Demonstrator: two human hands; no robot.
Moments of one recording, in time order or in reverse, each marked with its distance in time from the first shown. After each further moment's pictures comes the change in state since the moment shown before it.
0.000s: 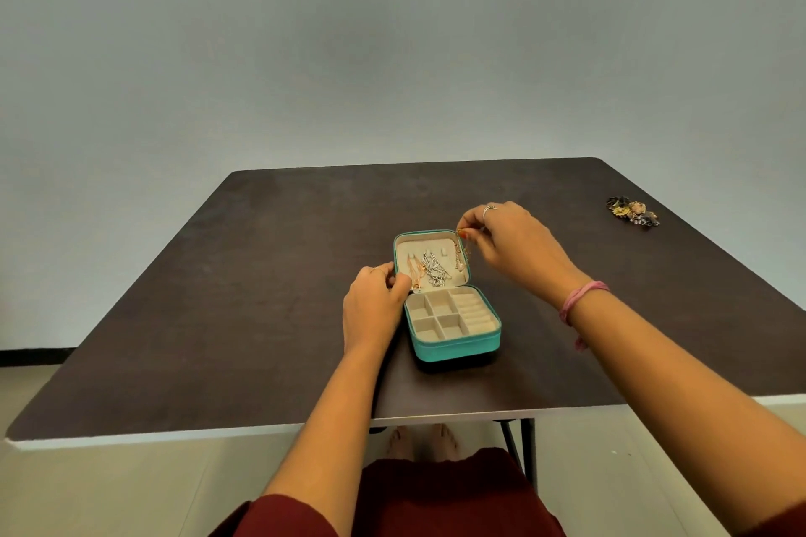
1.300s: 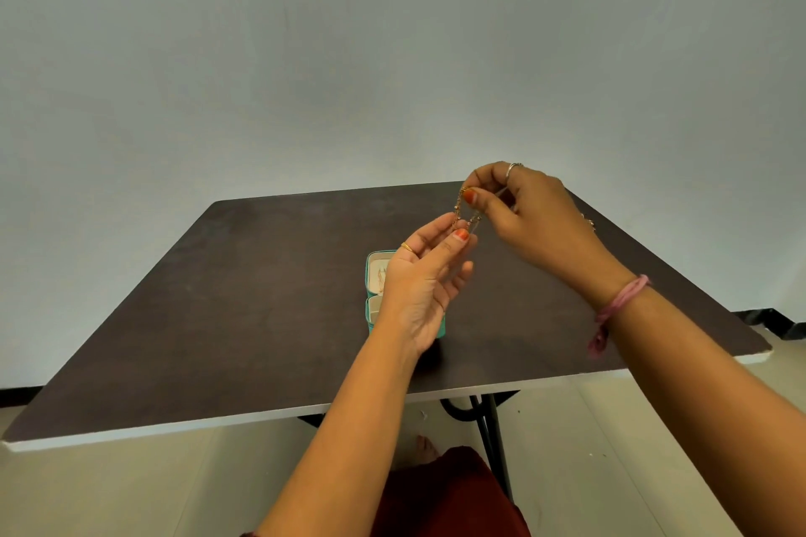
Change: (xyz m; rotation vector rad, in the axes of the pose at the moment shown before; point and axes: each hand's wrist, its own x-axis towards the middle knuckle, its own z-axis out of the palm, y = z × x) left_hand -0.092 0.142 -0.023 -1.445 -0.400 -0.129; right_hand -0.073 -0.030 -0.120 0.345 0.255 0.036
